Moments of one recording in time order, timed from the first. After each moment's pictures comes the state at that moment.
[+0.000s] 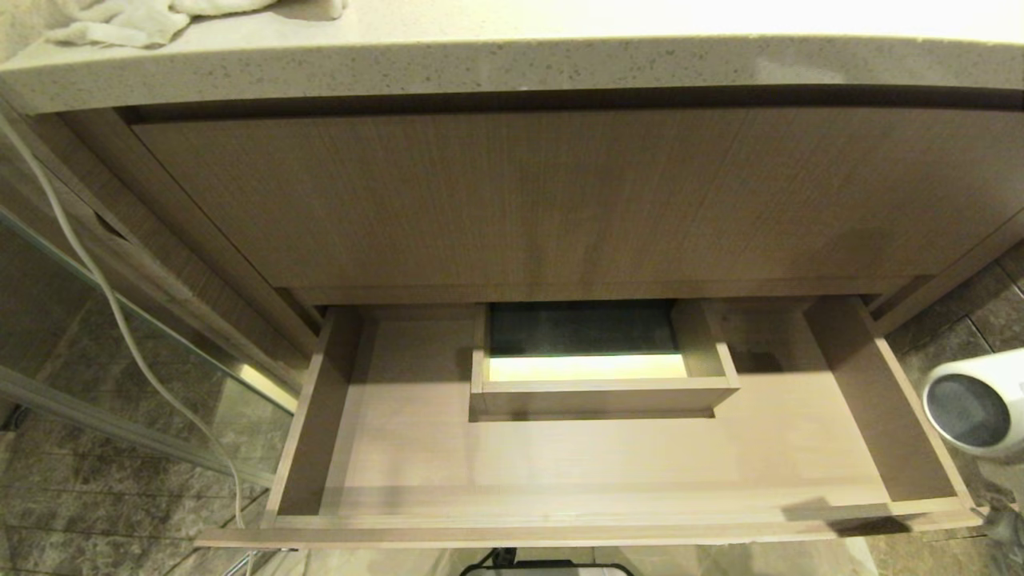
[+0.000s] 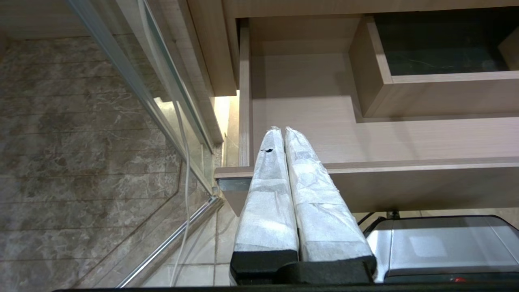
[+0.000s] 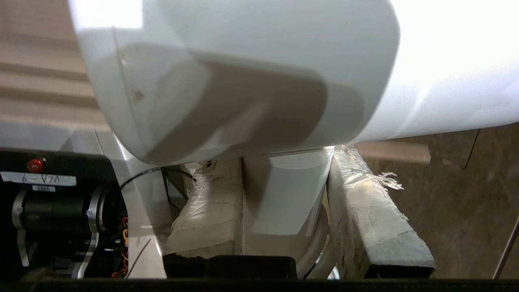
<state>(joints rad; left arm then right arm) 0.00 0.00 0.00 0.00 0.00 0.01 -0.12 1.02 -0.65 0.27 0.00 -0.29</state>
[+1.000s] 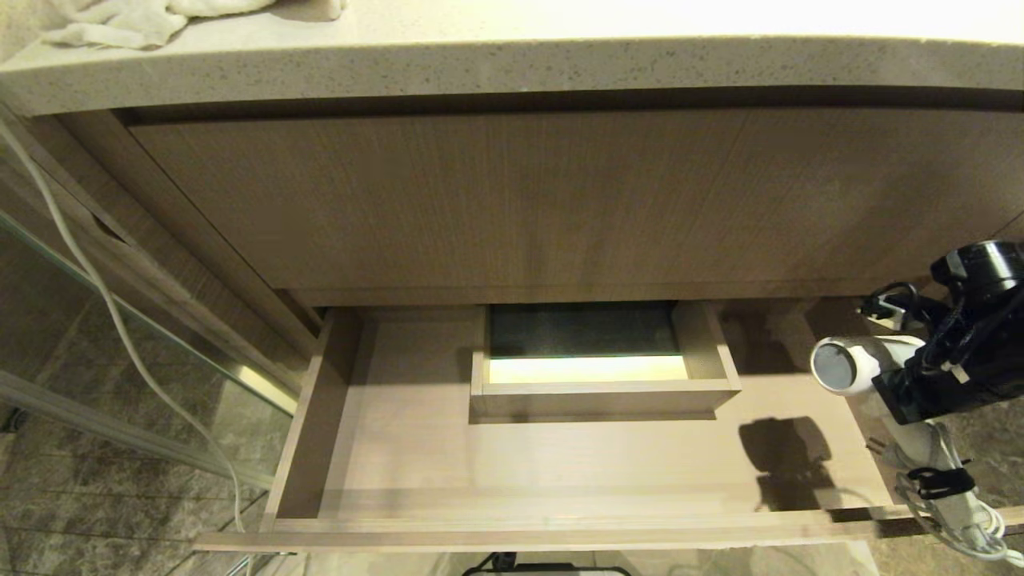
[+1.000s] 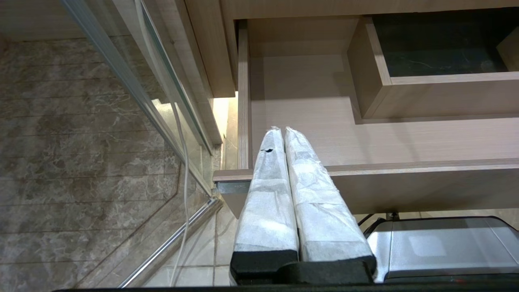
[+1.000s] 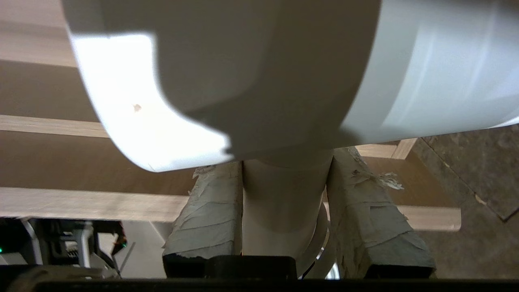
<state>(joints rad) 0.00 0.00 0.00 0.00 0.00 0.01 -0.19 1.76 -1.04 0.30 0.00 -0.33</state>
